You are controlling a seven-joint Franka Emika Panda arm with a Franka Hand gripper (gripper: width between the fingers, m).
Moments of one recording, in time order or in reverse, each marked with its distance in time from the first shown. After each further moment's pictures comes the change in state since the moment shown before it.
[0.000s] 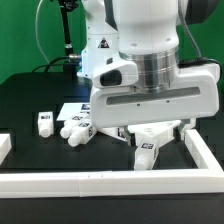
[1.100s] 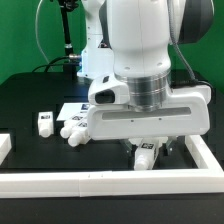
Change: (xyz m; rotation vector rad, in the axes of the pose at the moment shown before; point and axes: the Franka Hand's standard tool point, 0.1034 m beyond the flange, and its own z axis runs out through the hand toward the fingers) arm -0.015 0.011 0.035 0.000 -0.023 0.097
